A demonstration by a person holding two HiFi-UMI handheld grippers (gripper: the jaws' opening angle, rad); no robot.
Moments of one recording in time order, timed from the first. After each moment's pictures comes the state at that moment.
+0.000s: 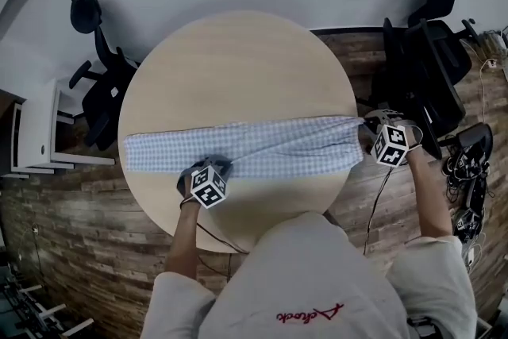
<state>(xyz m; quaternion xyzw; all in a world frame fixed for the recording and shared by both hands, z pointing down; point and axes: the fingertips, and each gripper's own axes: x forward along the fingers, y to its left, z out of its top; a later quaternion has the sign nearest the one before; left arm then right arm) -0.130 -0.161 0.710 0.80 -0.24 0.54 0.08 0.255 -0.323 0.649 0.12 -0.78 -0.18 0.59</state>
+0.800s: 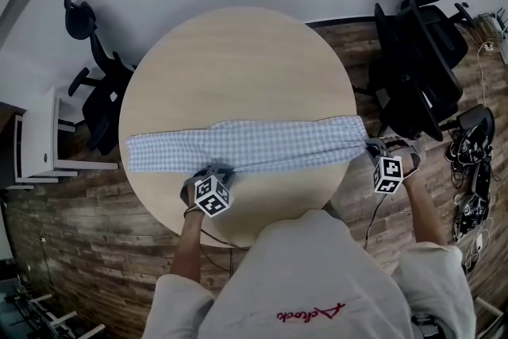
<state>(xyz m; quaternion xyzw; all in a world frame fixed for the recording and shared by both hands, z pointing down) -0.120 -0.116 0.719 0.80 -0.23 0.55 0.07 0.292 -0.205 0.707 0.11 -0.75 -0.20 0.62</state>
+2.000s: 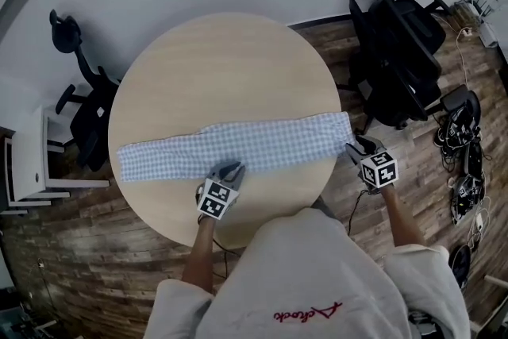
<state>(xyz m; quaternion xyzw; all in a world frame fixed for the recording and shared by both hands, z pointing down) -0.068 -0.131 0.687 0.87 -0.34 0.33 0.15 0.273 -0.186 0.674 0.44 -0.83 0.21 0.29</state>
